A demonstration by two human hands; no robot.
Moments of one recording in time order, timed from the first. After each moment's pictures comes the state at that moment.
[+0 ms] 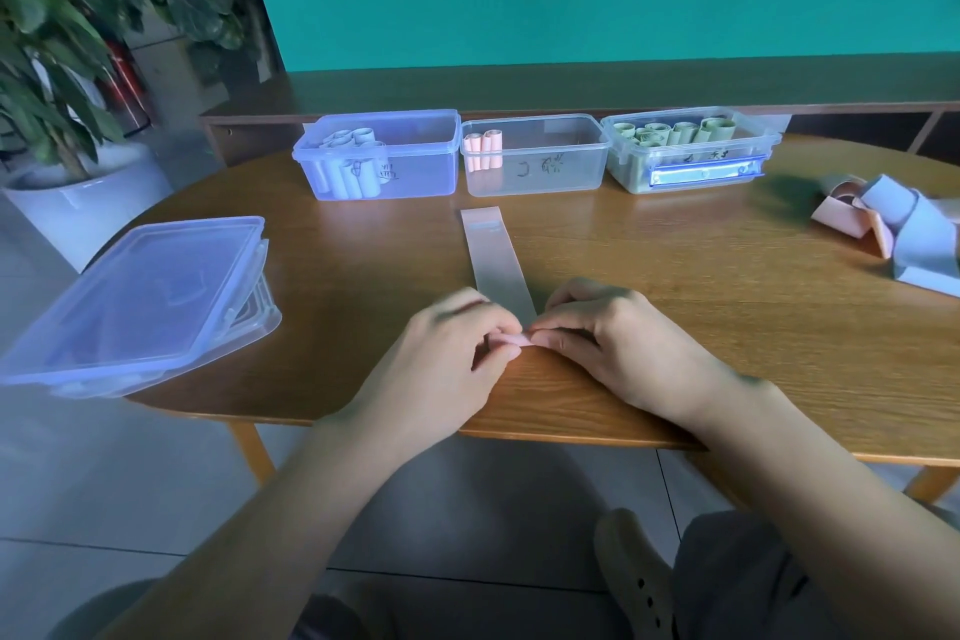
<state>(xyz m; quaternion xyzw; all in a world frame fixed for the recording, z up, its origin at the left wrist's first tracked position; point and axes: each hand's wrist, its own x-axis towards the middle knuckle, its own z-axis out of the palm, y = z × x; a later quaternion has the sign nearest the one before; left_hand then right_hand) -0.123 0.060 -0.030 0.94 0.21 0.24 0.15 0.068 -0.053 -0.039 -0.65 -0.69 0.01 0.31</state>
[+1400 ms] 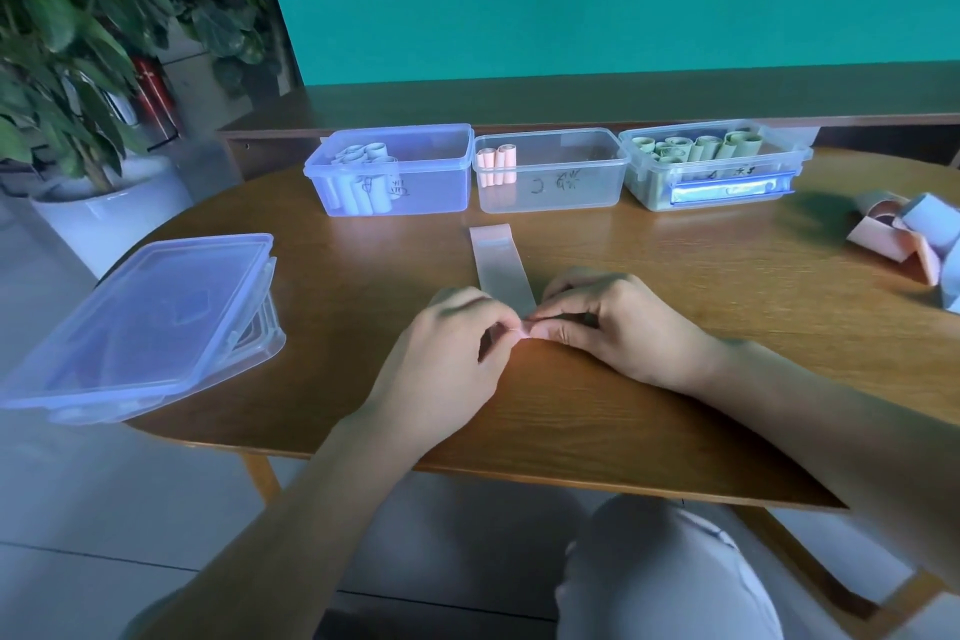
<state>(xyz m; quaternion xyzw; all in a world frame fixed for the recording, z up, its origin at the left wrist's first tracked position) -0.101 0.085 -0.035 0.92 0.26 0.26 0.10 0.109 -0.007 -0.039 -0.60 -0.73 0.06 0.31</state>
